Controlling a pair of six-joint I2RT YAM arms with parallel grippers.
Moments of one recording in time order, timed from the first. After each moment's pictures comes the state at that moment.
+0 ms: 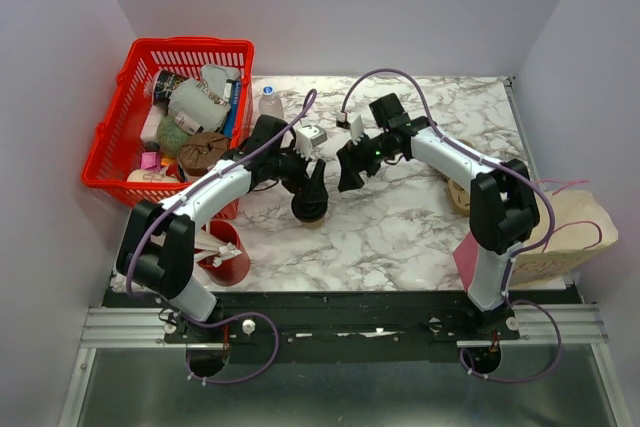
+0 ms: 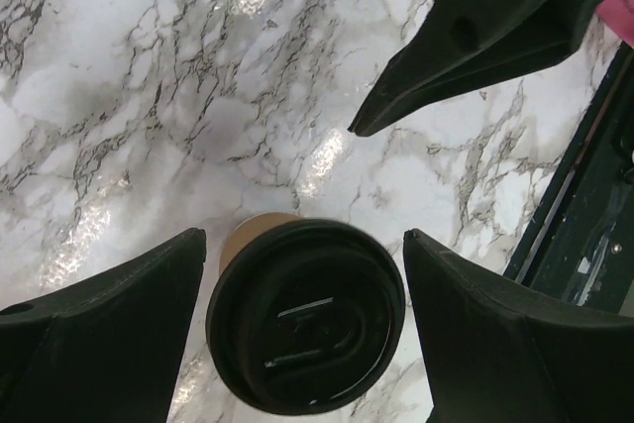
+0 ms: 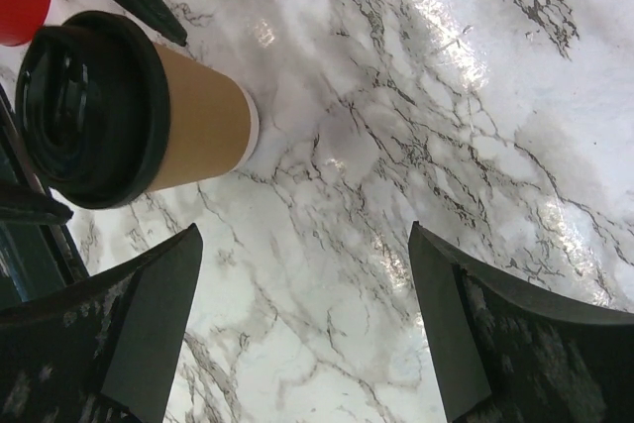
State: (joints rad) left arm -0.44 1.56 1.08 -0.33 0.64 0.08; right arm 0.48 1.90 1.47 -0.59 -0.64 -0.29
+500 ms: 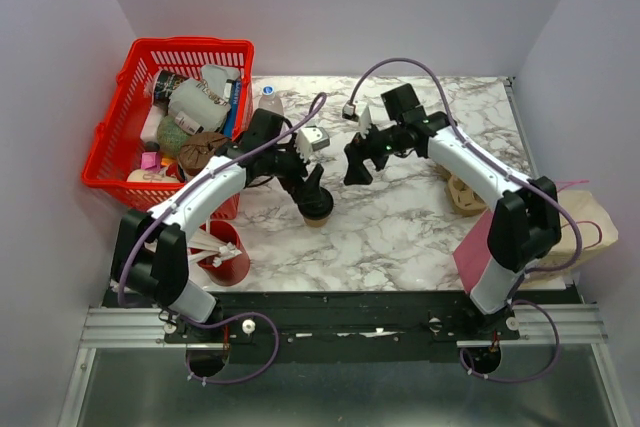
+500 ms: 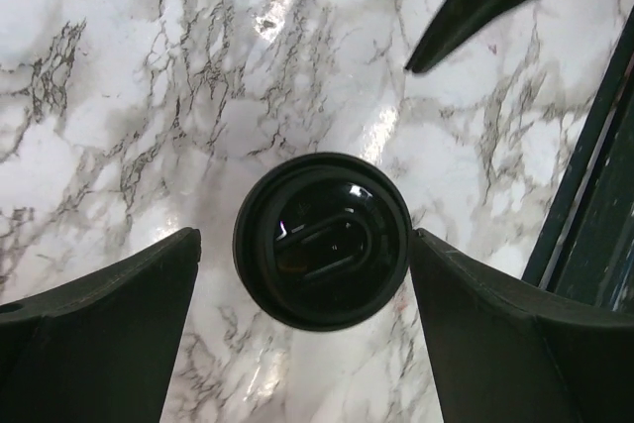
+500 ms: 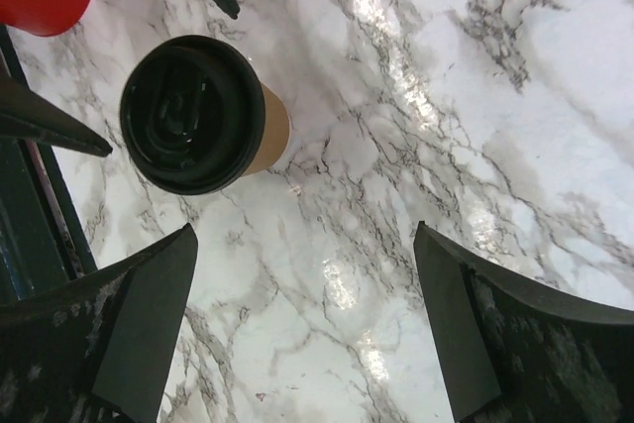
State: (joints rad) left arm -0.44 1.52 1.14 -0.47 0.65 0.31; right arm 0.48 1.76 1.47 -0.64 -0.64 -0.37
